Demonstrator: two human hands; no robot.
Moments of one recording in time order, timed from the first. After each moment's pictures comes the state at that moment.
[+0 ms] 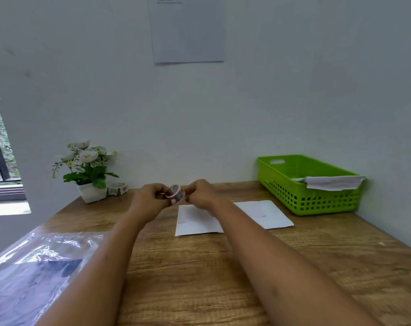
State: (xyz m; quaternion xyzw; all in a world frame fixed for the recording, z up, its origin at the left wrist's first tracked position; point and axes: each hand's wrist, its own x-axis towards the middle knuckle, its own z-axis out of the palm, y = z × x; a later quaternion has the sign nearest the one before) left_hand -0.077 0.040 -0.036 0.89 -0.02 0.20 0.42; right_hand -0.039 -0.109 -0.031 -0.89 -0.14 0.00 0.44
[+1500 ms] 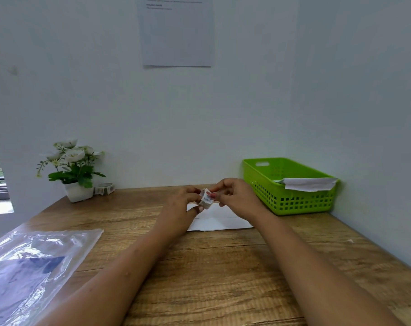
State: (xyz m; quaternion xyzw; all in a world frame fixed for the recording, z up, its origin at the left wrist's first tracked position) left_hand -0.095 -0.046 -0.056 0.90 -0.20 0.23 0.31; right_hand -0.086 -0.220 -0.032 -0.82 -0.18 -0.14 0.53
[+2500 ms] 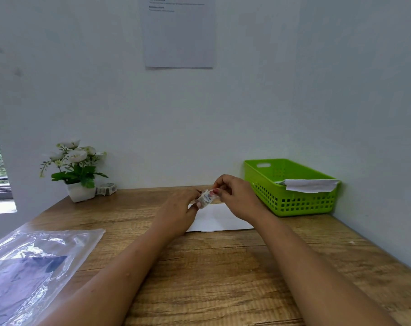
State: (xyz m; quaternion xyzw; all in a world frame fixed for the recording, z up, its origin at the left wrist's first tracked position) left_hand -0.098 -0.042 -0.052 0.92 -0.20 0.26 0.24; right_hand -0.083 -0.217 -0.030 -0.85 -0.21 -0.22 0.43
